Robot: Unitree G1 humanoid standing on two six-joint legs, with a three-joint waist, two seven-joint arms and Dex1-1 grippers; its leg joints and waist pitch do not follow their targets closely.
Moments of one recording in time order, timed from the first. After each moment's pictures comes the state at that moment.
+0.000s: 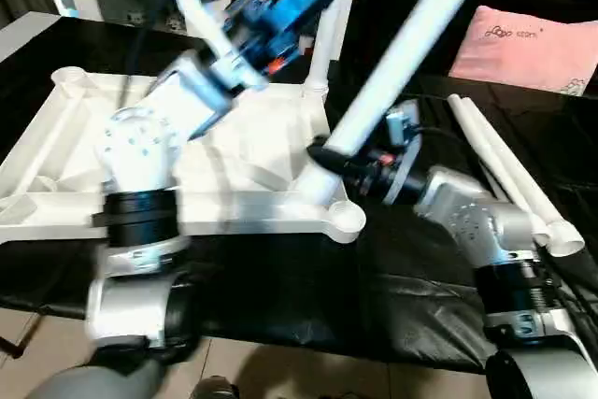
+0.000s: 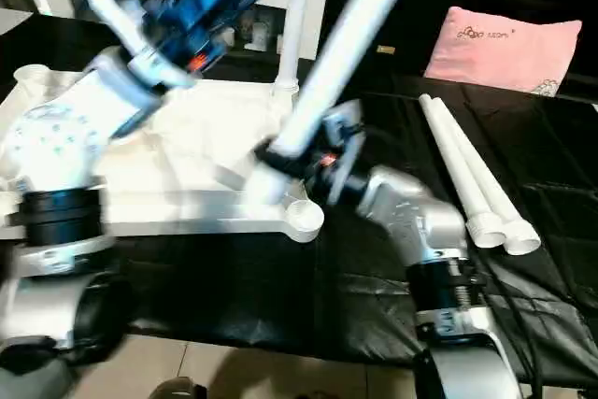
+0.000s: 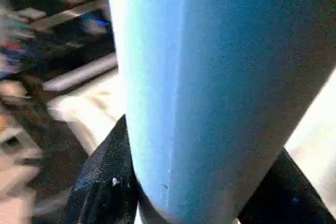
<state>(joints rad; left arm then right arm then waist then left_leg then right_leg) -0.80 0.26 0.14 0.11 -0.74 0.71 -0.79 -0.55 -0.24 -0.03 0.29 0.47 0.51 0.80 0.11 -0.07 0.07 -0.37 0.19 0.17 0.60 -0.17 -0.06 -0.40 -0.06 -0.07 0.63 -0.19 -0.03</state>
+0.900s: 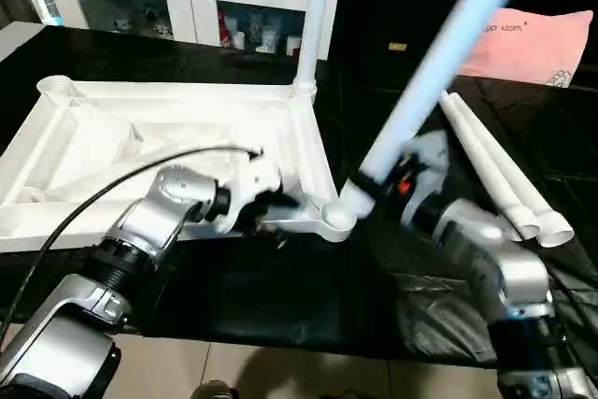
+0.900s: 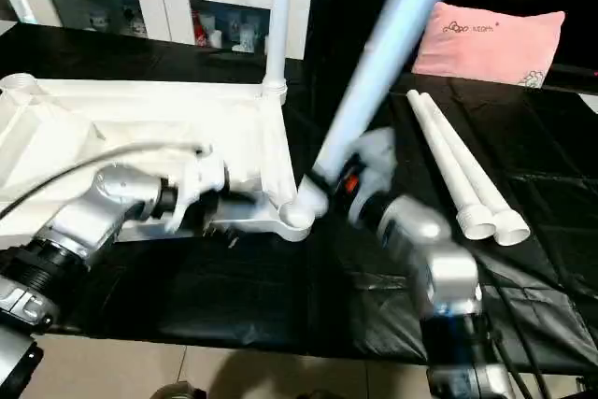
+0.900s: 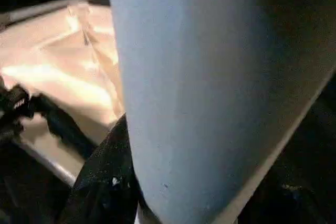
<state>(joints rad) -0.68 0.48 -0.45 0.55 -0.11 0.15 -1.15 -0.34 -0.23 0.04 0.08 0.30 0.43 0.58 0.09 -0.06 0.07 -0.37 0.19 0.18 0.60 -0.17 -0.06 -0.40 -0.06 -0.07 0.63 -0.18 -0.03</state>
